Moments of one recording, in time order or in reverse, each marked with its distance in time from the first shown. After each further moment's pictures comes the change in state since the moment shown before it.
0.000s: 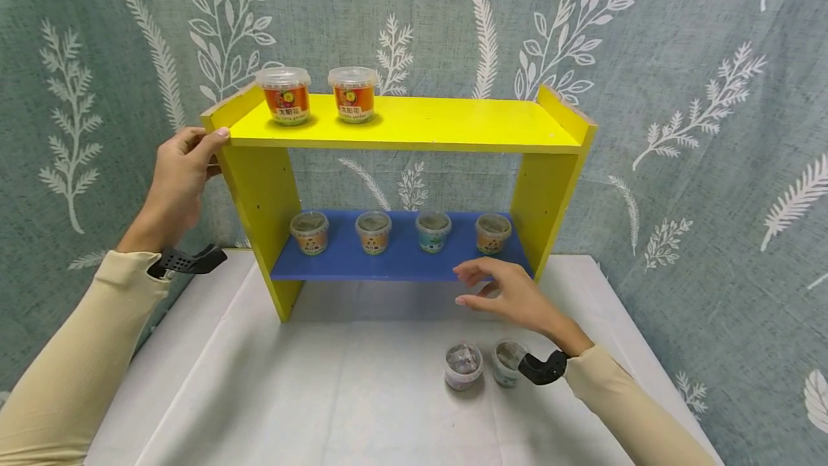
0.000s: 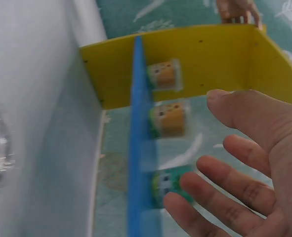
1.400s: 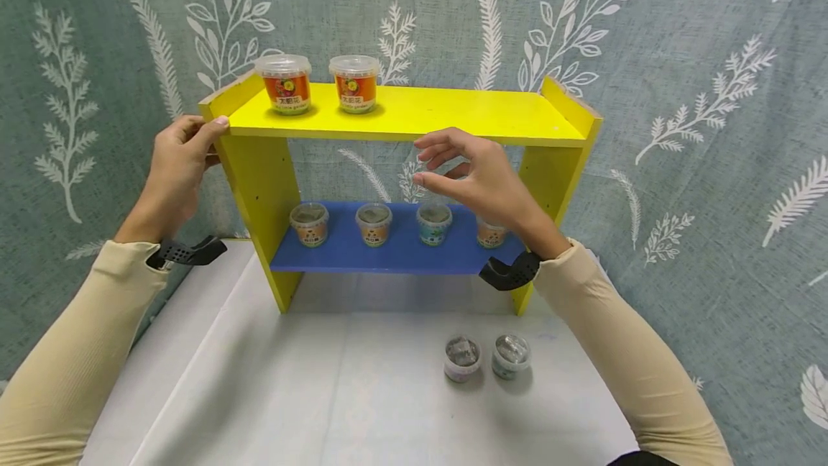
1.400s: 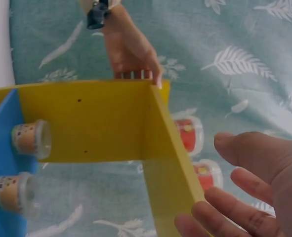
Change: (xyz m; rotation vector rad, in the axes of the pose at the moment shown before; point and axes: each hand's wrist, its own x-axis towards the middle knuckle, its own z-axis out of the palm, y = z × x) left_hand 0.002 0.001 0.000 -0.059 -0.007 -0.016; right_hand 0.109 -0.115 -0.062 -0.026 0.206 -0.136
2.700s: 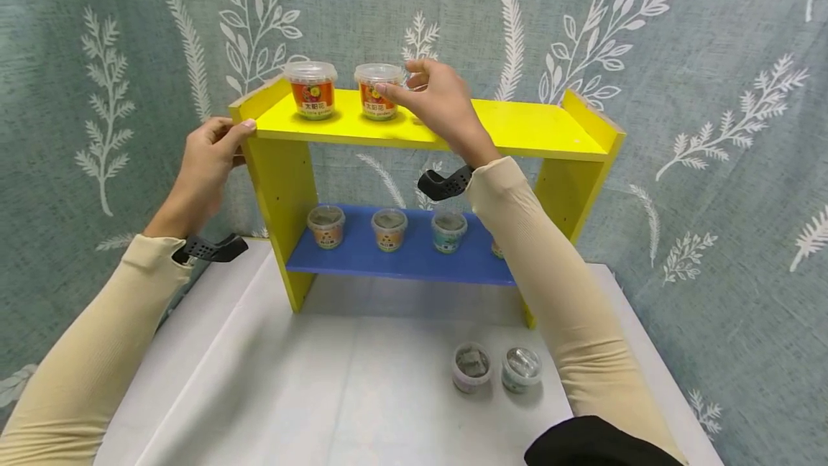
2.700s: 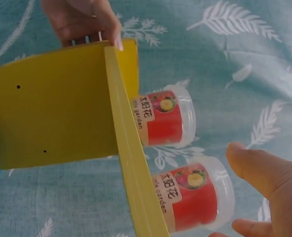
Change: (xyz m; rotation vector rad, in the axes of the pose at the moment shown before) left_hand 0.000 0.002 -0.002 0.076 0.010 0.001; right_hand 0.130 -0.021 0.021 0.067 0.035 0.358
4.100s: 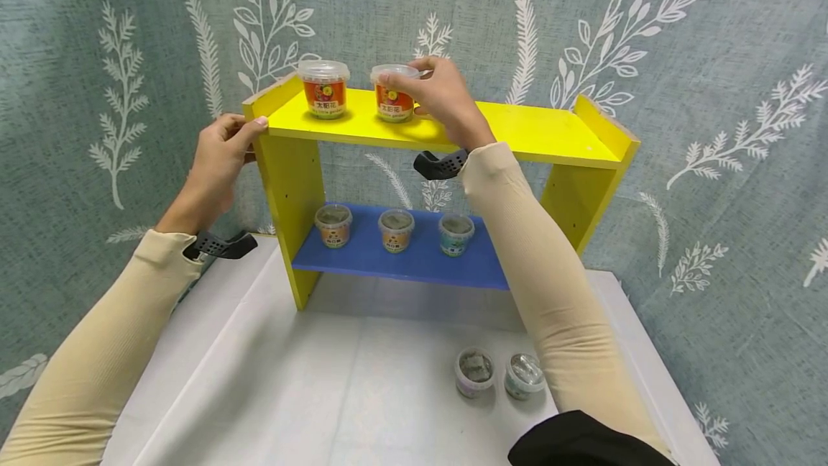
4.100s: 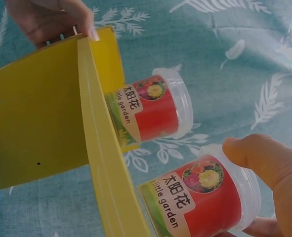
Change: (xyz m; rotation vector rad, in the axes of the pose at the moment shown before) left_hand -0.001 -0.002 -0.001 0.009 0.001 0.012; right_hand 0.031 -0.001 0.011 0.244 -0.061 0.117
